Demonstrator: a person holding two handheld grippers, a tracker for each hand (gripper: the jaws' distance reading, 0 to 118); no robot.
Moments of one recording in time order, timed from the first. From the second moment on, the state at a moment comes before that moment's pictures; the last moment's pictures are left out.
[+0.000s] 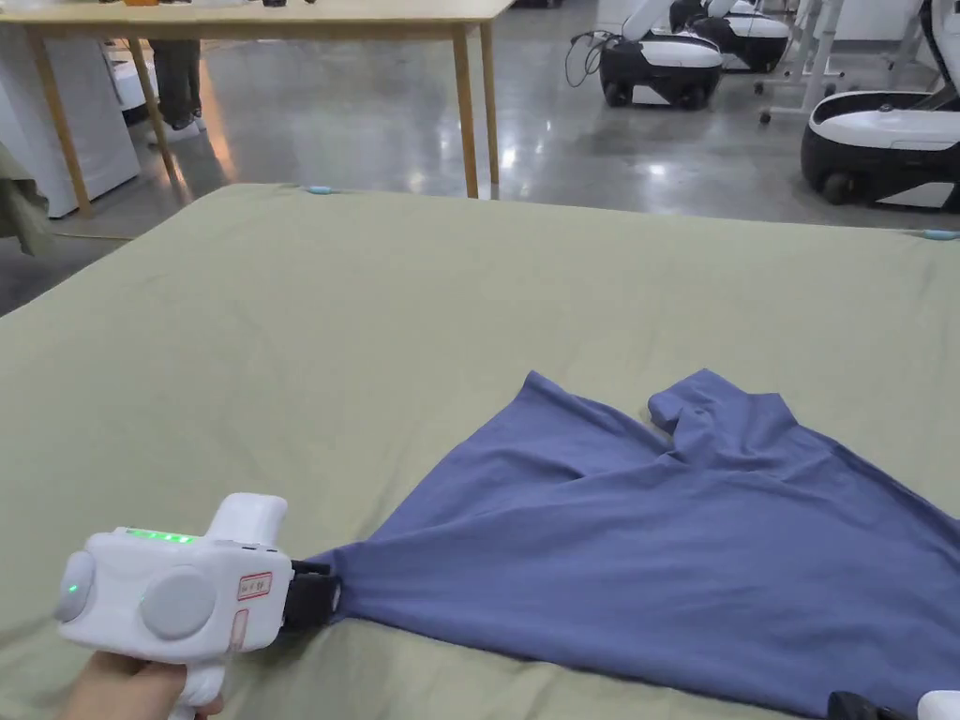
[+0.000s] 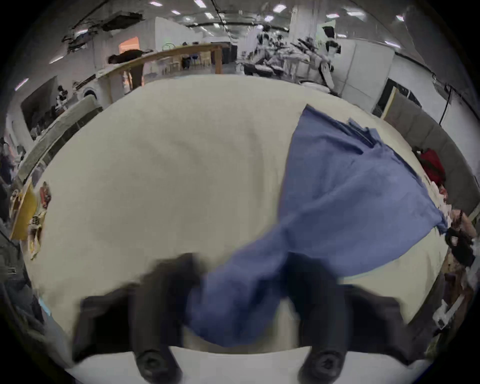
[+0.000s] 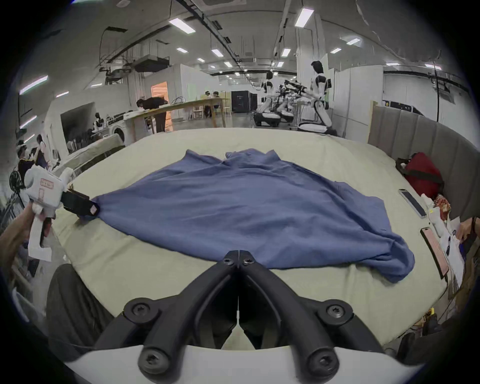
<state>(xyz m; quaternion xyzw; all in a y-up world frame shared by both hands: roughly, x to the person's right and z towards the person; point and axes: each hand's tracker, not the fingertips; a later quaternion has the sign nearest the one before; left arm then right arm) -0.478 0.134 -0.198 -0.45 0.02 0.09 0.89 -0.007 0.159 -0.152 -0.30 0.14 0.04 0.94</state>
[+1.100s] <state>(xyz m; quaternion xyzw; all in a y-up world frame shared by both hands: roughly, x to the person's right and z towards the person) -0.467 0.134 -0.196 -0.45 0.02 0.09 0.89 0.014 0.162 -0.523 -0.47 0.13 0.16 0.86</state>
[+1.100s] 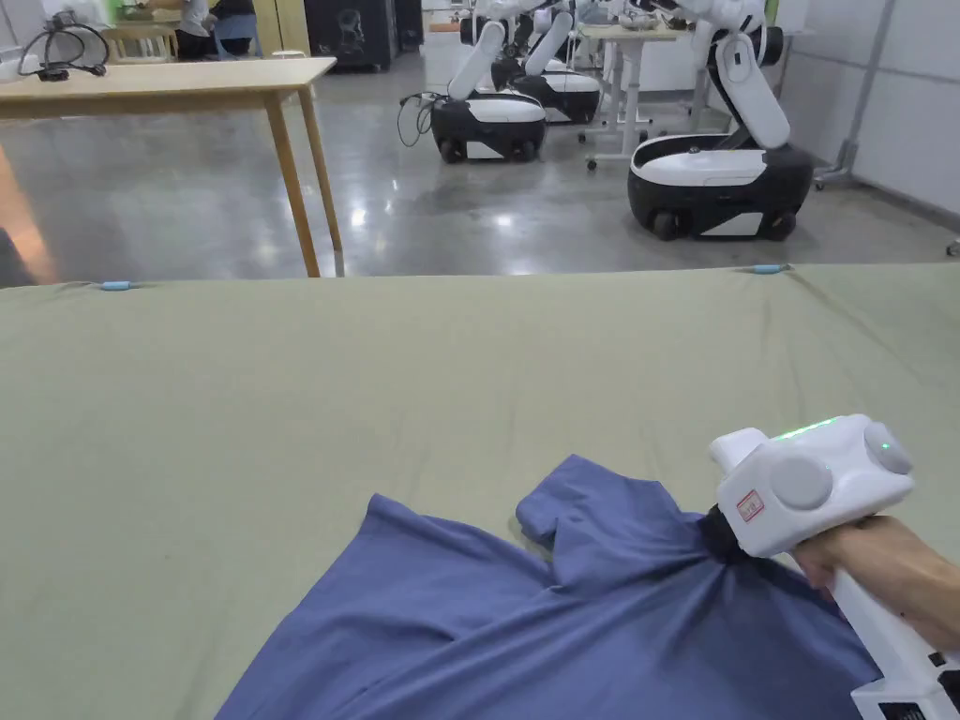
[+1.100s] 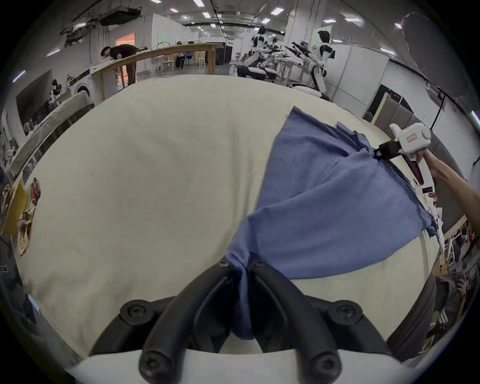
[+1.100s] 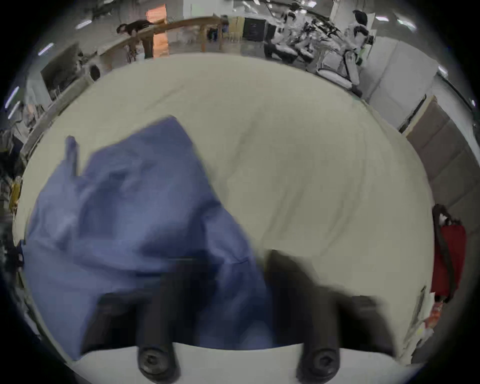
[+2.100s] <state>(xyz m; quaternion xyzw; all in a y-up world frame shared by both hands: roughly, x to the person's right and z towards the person) -0.395 0.506 -0.269 -0.18 0.02 0.03 0.98 0.168 0.557 -0.274 -0.09 0.06 0.02 0.99</state>
